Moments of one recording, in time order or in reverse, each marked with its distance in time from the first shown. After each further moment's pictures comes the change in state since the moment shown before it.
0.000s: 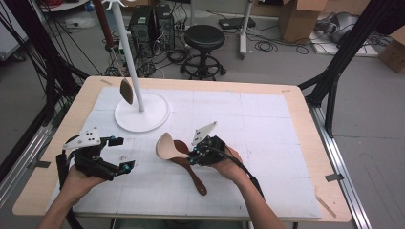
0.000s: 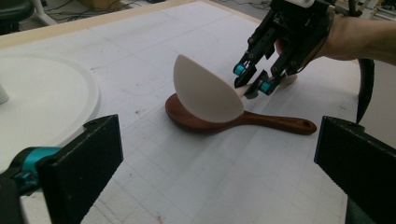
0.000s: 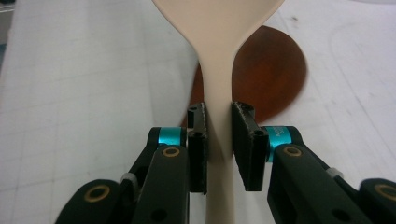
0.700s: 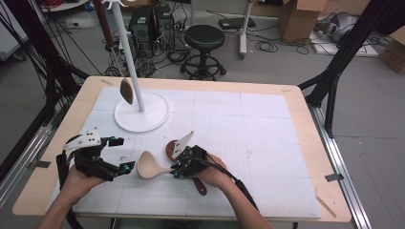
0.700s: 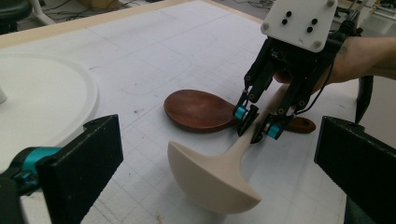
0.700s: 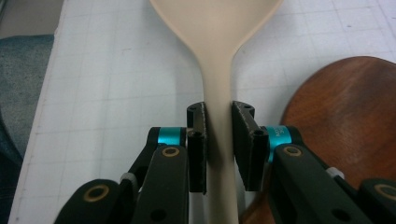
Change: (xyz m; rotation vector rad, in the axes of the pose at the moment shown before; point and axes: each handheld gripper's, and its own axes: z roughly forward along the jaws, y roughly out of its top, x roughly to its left) left arm 0.000 0.000 0.000 0.004 -0.003 0.004; right arm 0.027 0.021 0.041 0.050 0.131 -0.076
